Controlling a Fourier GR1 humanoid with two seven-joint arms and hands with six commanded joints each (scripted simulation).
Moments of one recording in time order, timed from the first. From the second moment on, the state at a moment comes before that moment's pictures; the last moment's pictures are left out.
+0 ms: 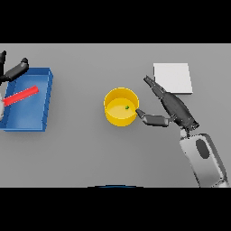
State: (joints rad) left arm -0.54 0.55 -0.01 -1.16 -0.31 -0.12 0.56; right arm -0.25 -0.26 0.24 -1.53 0.37 0.17 -0.06
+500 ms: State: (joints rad) left arm -0.52 0.55 0.00 -1.18 -0.29 -0.13 0.54; right arm -0.50 -0.37 0.47 -1.42 0.63 0.34 -0.11
